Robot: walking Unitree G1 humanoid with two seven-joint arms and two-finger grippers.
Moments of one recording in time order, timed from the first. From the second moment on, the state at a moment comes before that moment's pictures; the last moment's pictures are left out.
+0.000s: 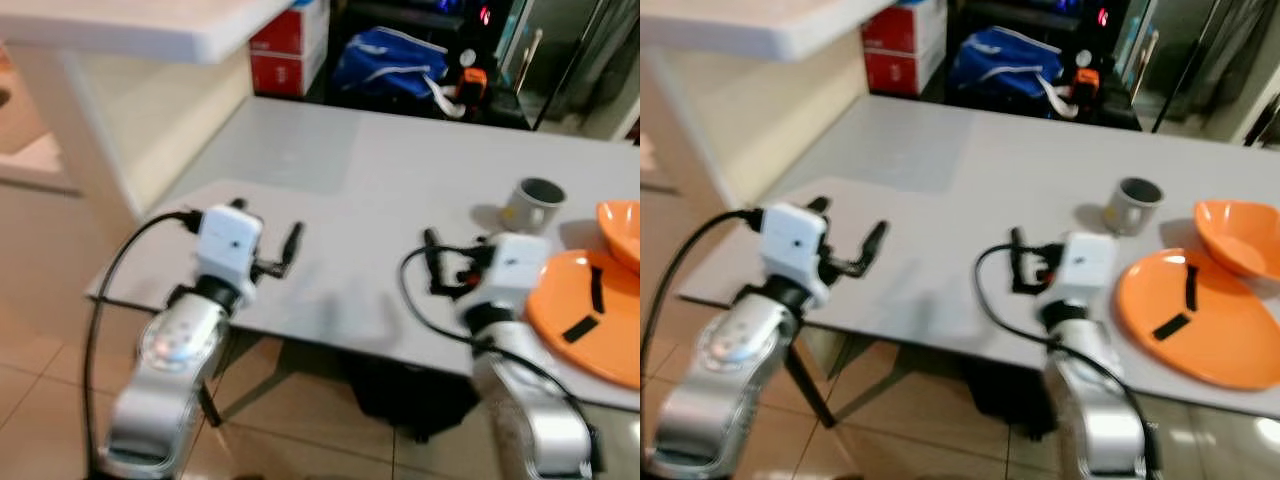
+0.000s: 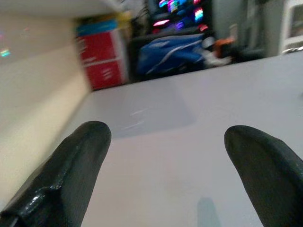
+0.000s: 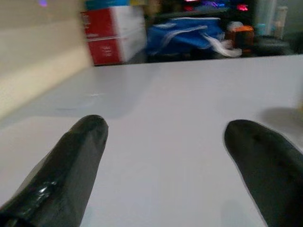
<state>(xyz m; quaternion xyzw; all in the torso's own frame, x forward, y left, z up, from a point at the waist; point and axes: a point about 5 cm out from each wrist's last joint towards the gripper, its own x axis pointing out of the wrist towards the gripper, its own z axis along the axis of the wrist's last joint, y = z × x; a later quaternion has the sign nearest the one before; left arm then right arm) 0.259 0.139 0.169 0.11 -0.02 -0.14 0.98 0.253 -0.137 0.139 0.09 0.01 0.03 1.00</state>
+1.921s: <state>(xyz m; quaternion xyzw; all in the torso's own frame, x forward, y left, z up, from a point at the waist) 0.280 0.171 0.166 0.10 -0.01 -0.02 0.99 0.290 -0.125 0.160 0.03 -0.05 0.07 1.00</state>
